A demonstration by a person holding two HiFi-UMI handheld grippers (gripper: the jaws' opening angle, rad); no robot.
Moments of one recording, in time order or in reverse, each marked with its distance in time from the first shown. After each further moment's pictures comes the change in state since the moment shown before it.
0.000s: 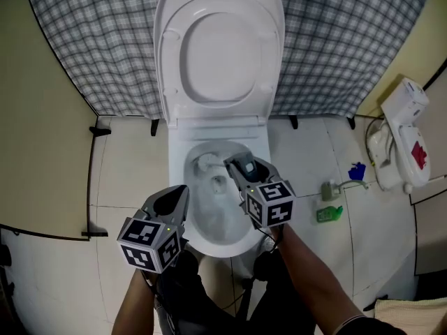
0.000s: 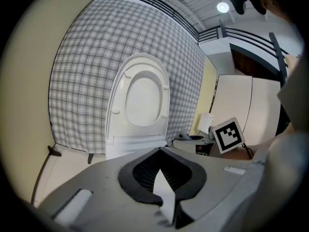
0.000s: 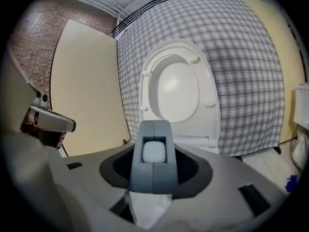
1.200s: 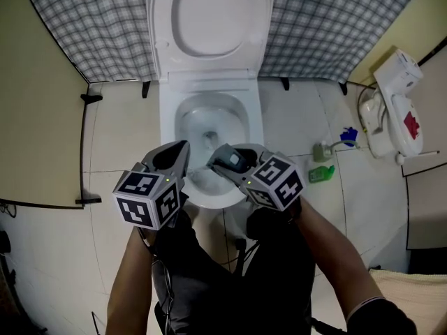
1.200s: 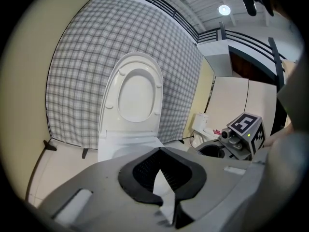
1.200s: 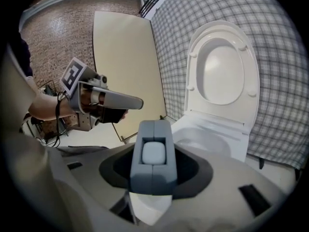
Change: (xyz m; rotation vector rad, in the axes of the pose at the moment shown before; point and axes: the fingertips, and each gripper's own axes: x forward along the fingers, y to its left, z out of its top) left arm -0.013 -0.031 -0.016 -0.021 0.025 -0.050; right arm -0.087 0.101 -0.054 -0.218 0.270 0.416
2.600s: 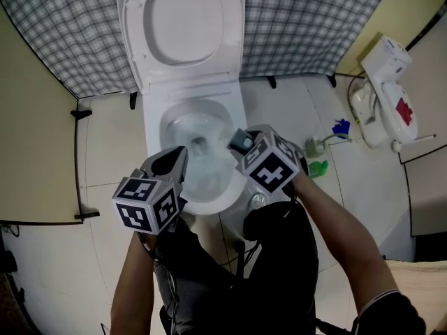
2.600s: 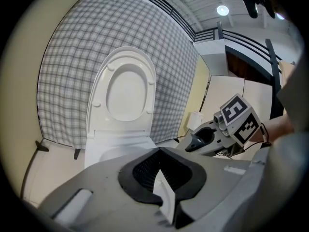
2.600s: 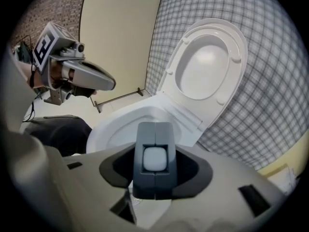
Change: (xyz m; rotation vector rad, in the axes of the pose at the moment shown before) left arm 0.030 -0.031 0.002 0.018 0.016 -0.057; right arm -0.051 -0.089 -0.016 -0.185 0.374 -0.337
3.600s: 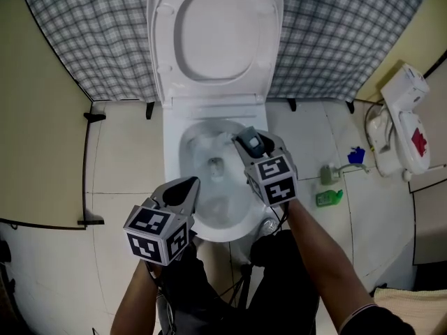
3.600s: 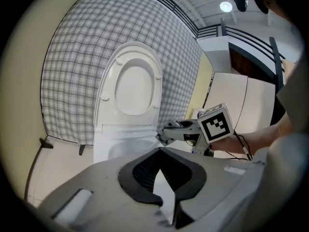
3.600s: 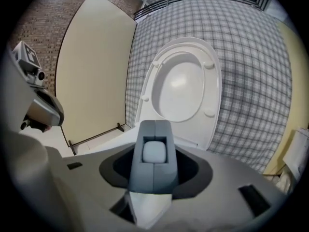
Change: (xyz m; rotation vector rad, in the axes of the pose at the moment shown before) left arm -0.009 0.033 -0.021 -0.014 0.045 0.028; right arm 0.060 -0.049 0.071 0.276 -0.431 -0.170
